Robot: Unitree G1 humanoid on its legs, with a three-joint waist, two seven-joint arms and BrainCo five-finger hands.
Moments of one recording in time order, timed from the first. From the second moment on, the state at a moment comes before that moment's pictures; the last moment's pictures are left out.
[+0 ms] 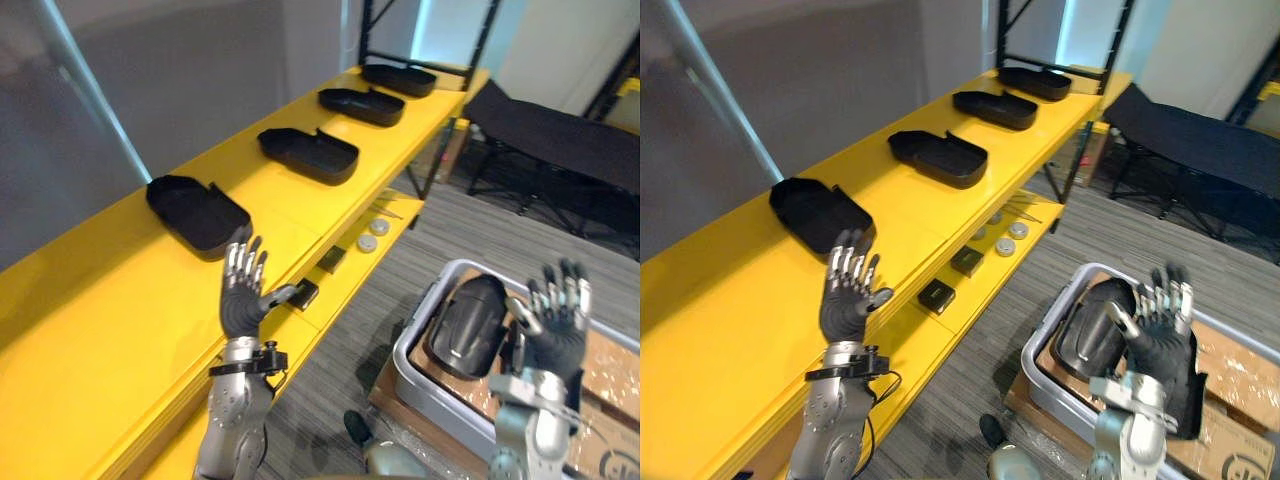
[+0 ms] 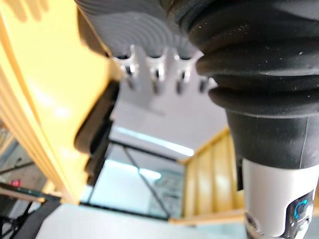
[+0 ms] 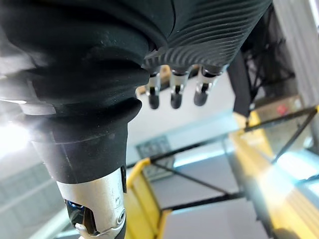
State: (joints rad) left arm 0.23 0.03 -0.24 -0.37 -0.30 -0.29 0.23; right arm 0.25 -0.07 -0.16 -0.26 0.42 -0.38 -0.10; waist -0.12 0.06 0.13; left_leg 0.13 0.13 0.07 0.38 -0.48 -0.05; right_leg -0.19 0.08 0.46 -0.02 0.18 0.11
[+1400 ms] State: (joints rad) left arm 0.16 0.03 -0.29 -0.26 -0.31 -0.32 0.14; right arm 0.13 -0.07 -0.20 0.08 0.26 -0.36 -0.41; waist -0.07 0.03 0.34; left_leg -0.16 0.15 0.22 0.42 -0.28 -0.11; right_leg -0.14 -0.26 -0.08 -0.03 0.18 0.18
